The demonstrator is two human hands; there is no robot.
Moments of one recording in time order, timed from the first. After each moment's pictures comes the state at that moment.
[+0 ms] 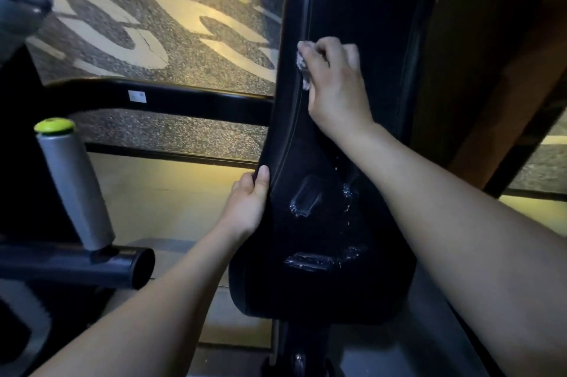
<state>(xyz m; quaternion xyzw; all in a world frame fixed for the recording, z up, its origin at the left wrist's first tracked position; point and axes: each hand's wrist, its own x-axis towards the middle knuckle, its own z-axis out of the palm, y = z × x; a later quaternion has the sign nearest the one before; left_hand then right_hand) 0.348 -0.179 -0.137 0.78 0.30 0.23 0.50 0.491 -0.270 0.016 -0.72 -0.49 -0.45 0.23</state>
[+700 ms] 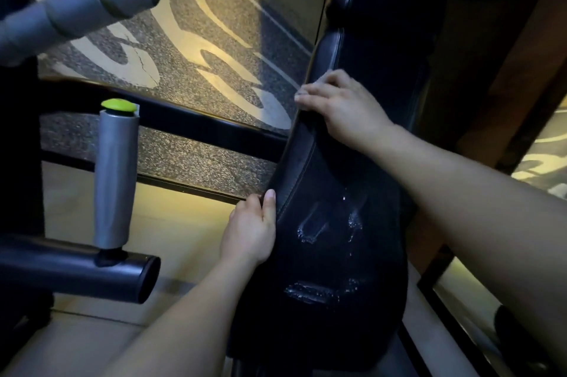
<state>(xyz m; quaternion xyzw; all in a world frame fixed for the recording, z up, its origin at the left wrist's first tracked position) 0.343 -0.173 -0.169 0.80 0.27 0.35 0.42 0.476 -0.264 0.059 -0.67 -0.60 -0.44 -0.07</state>
